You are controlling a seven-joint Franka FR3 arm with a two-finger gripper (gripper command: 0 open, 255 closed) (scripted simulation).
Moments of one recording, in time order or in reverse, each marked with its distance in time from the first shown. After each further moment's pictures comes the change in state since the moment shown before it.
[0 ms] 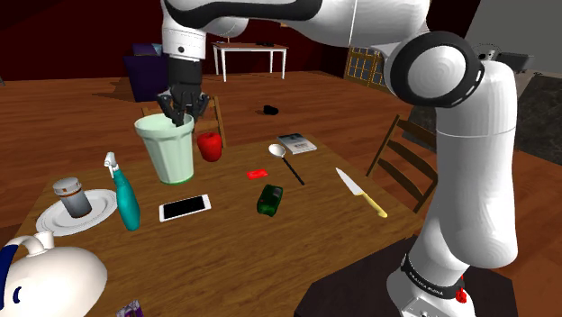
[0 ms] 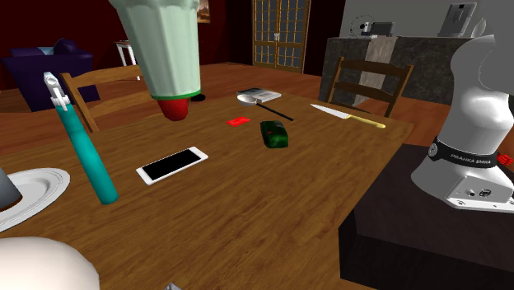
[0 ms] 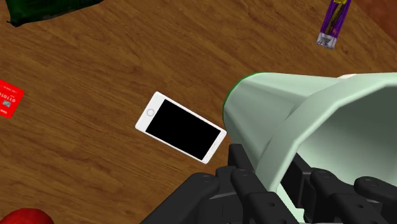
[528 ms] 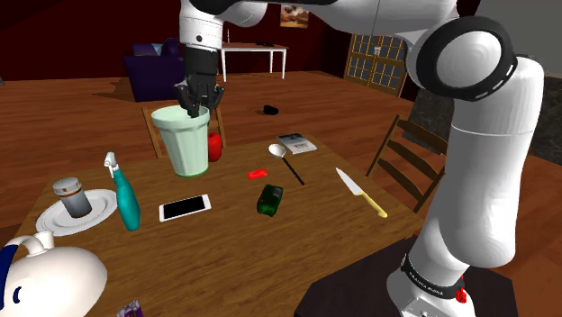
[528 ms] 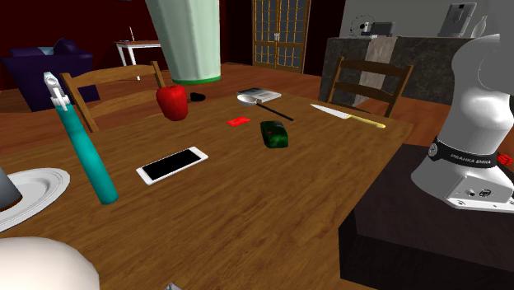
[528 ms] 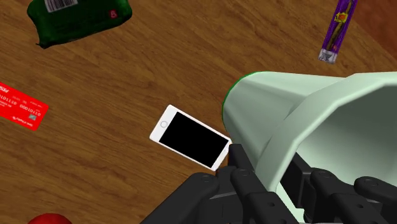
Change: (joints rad) arm -0.036 -0.124 -0.008 -0.119 0.025 -0.011 -0.037
